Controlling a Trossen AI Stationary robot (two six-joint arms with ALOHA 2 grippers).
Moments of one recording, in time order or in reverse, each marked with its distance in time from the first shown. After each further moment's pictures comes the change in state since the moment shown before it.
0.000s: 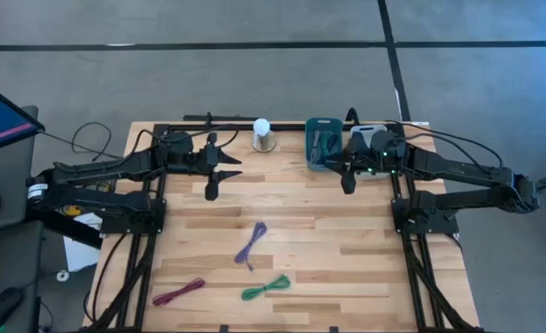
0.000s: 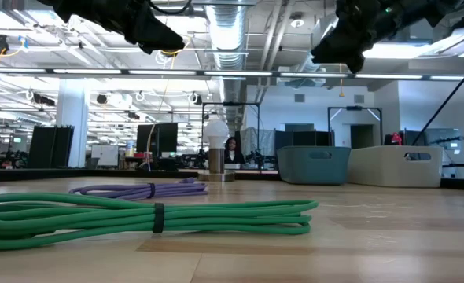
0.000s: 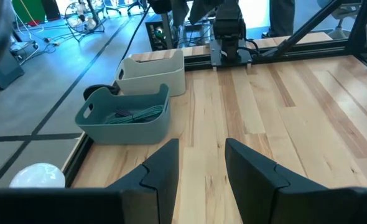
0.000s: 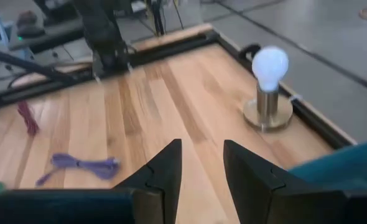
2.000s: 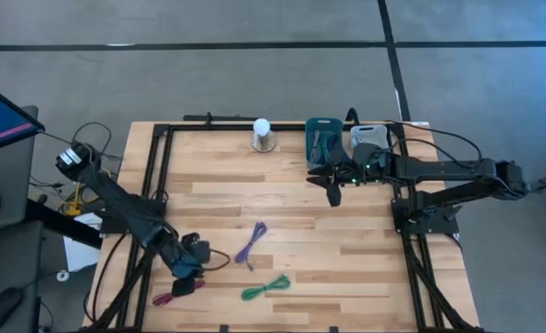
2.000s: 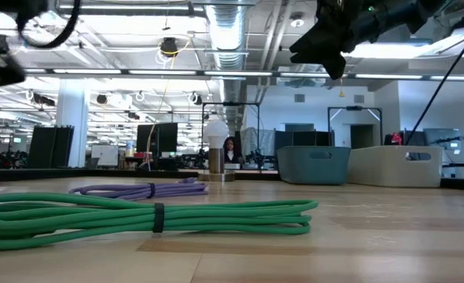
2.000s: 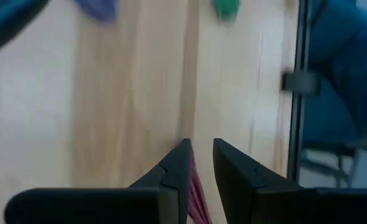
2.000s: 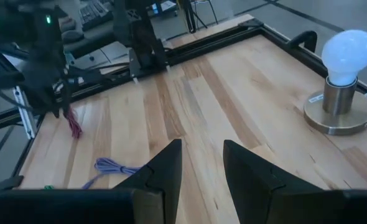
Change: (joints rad) left arm -1.034 0.300 0.000 -0.417 -0.177 -1.097; right arm 0.150 0.174 -0.002 0.191 0.000 0.138
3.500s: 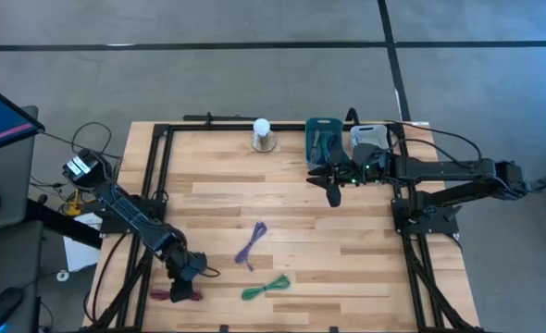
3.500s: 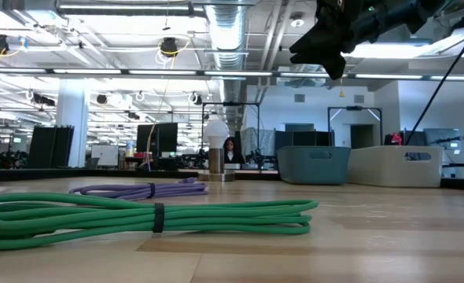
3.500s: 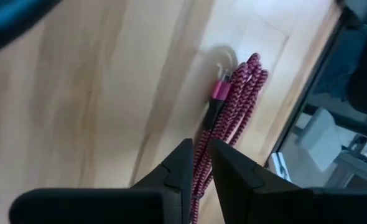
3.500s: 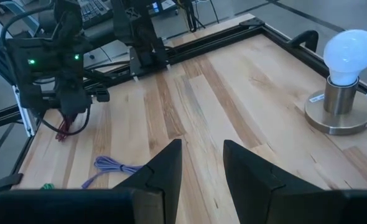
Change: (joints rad) left arm -0.001 0.149 -0.206 0.311 0.386 -0.284; right arm 0.004 0.003 0.000 -0.002 0.000 -0.007
